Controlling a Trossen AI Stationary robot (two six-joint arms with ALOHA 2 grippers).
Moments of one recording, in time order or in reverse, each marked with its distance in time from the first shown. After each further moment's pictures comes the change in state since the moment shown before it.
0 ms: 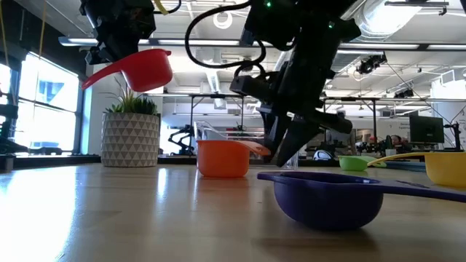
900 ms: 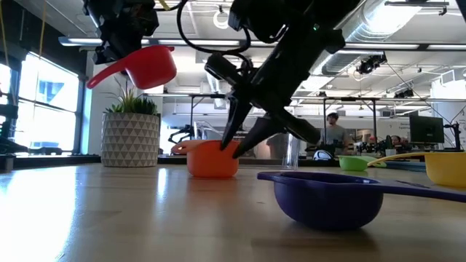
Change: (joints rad) left arm 0.000 0.000 0.000 0.040 0.009 0.056; right arm -0.004 0.038 0.004 0.295 -0.046 0.088
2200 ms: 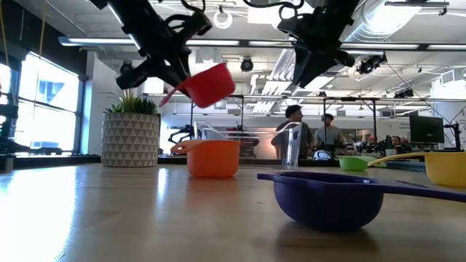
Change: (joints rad) left arm -0.106 0.309 0.000 0.396 -0.109 -0.596; right arm -0.256 -0.514 0.000 -0.620 0.197 -0.615
